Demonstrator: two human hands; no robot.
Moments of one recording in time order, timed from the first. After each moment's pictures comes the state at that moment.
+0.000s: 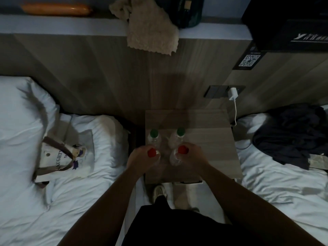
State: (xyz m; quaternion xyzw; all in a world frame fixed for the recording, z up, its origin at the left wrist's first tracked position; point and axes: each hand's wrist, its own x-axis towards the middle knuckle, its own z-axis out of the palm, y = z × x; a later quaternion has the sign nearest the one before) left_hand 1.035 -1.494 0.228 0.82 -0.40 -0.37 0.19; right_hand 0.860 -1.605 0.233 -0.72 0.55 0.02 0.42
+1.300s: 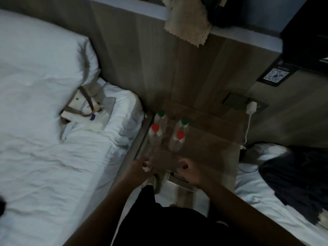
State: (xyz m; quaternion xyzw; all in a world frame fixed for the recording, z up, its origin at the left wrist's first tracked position) left_hand 0.890 -1.406 0.226 0.87 -0.19 -0.37 0.28; right_hand 0.764 -1.584 0.221 -0.75 0.40 0.18 0.49
